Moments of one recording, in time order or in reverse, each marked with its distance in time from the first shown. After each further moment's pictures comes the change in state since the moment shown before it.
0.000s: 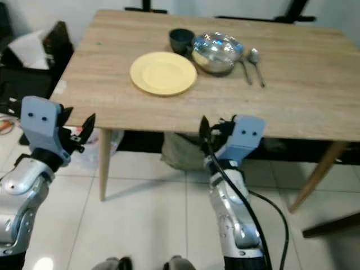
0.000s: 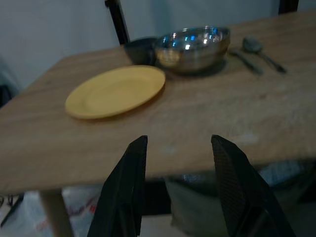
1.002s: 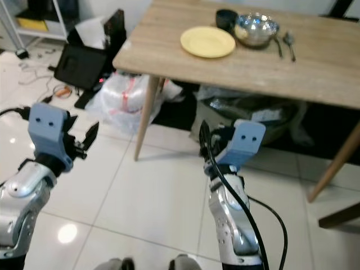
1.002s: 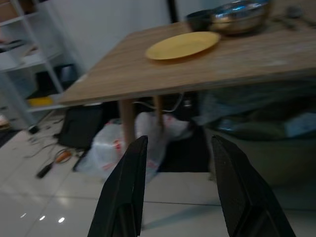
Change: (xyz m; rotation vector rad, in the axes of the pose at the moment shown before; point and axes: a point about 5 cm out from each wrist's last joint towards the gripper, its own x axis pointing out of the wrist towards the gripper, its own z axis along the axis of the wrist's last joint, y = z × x) left arm -0.002 -0.004 -0.023 -0.083 0.151 -0.065; right arm -0.008 0.001 -0.004 0.007 0.021 -0.010
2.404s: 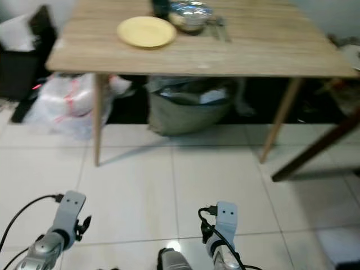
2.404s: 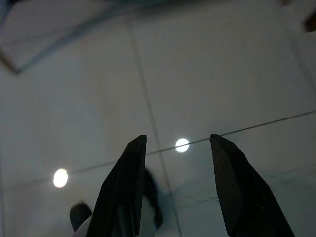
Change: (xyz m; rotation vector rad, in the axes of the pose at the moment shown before) left arm -0.039 0.005 -0.204 0.096 0.592 0.070; right arm -0.096 -0.090 -0.178 -0.129 0.708 -0.188
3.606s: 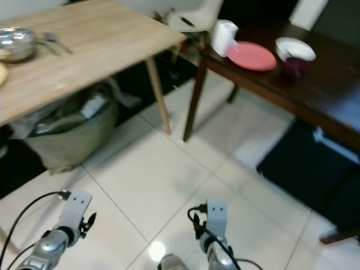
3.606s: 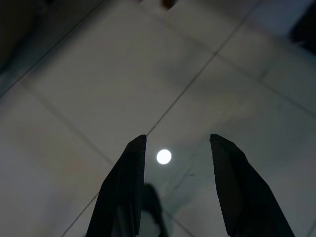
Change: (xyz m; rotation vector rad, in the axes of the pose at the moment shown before) left arm 0.008 -0.007 -0.001 0.050 -0.035 -0.028; right arm 0.006 0.013 -0.004 -0.087 -0.037 0.070
